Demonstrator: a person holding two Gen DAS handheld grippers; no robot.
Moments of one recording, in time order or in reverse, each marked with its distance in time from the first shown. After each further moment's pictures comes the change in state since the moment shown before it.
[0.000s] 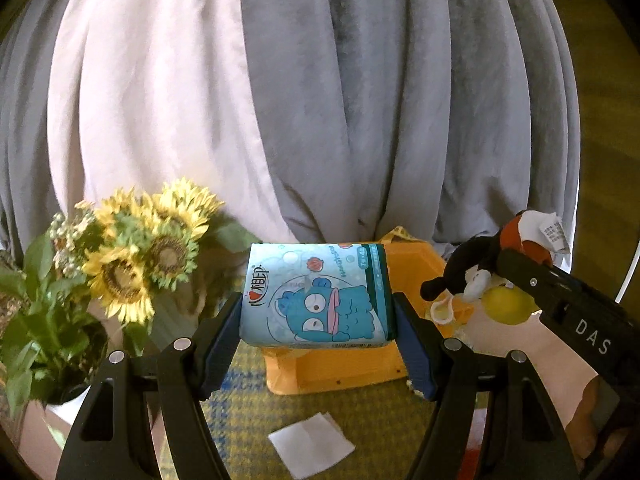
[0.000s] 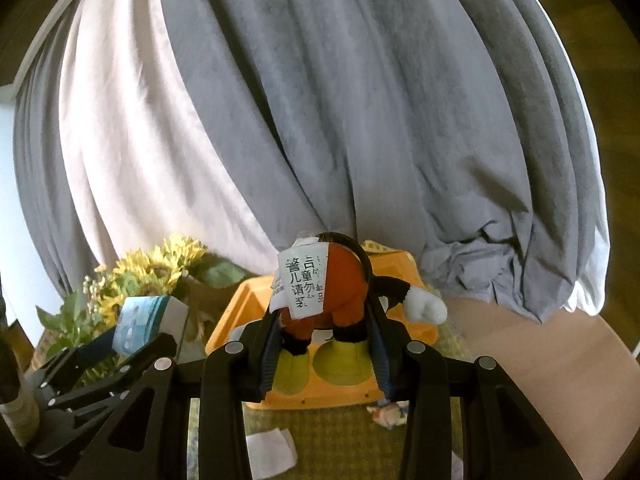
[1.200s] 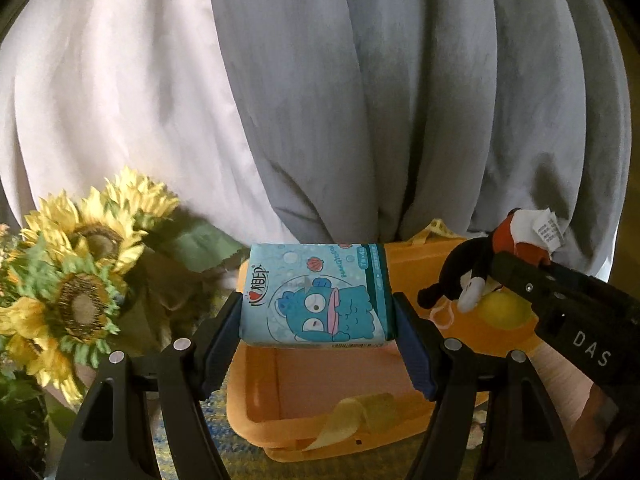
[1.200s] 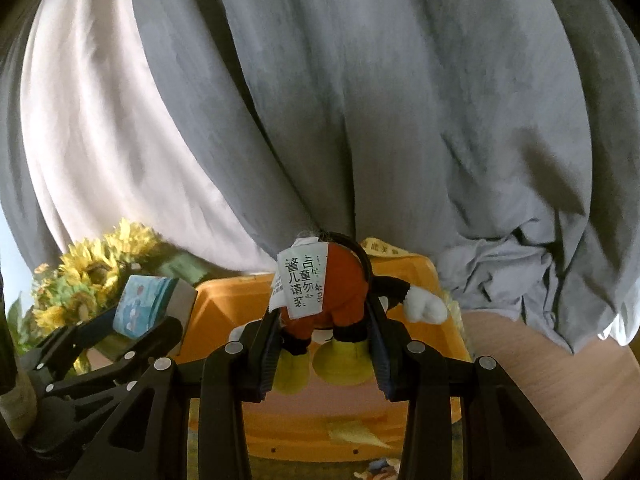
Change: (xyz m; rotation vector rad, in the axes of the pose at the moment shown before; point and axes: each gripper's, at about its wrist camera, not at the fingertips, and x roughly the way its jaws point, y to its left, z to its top) left arm 0.132 0.004 0.021 0.044 0.108 0.005; right arm 0.131 -0.016 0.019 -0.031 0.124 -0.012
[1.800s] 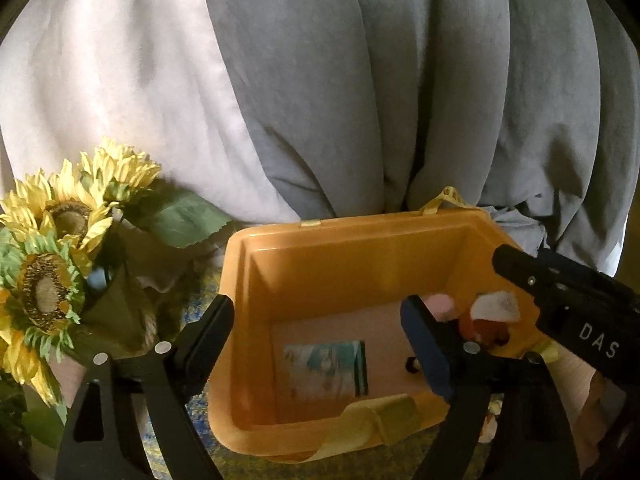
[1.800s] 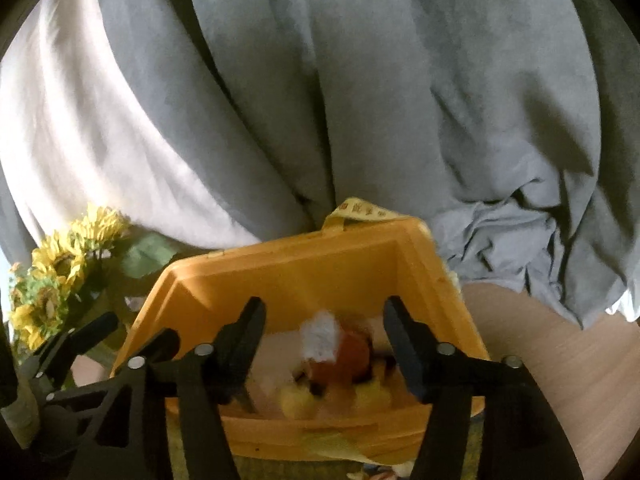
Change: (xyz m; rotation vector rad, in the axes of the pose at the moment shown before) left arm 0.027 0.002 -0.005 0.004 0.074 0.001; right arm 0.035 -0.013 -0.011 0.046 0.080 -0.048
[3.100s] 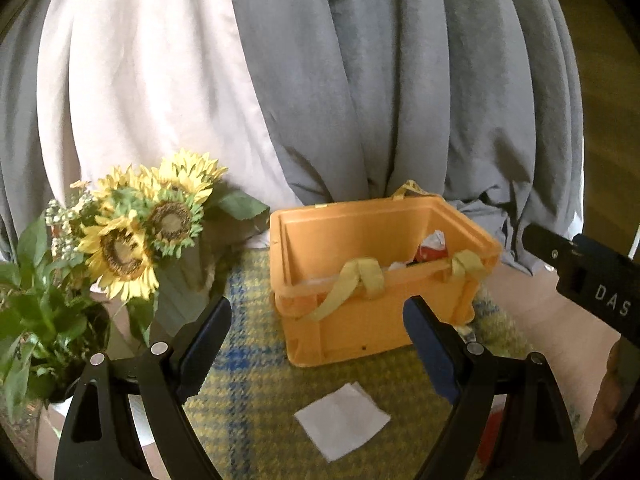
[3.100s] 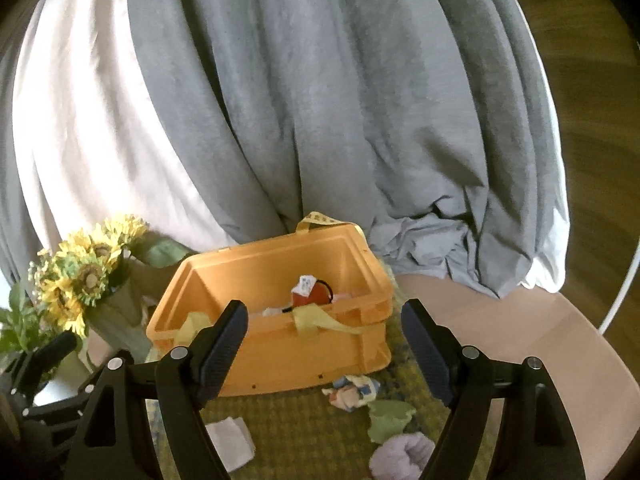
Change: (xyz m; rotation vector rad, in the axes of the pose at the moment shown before) left arm -0.141 0.007 -0.072 0.036 -0.093 0.015; right arm -0.147 0.016 -0.060 0.008 -0.137 -0.149
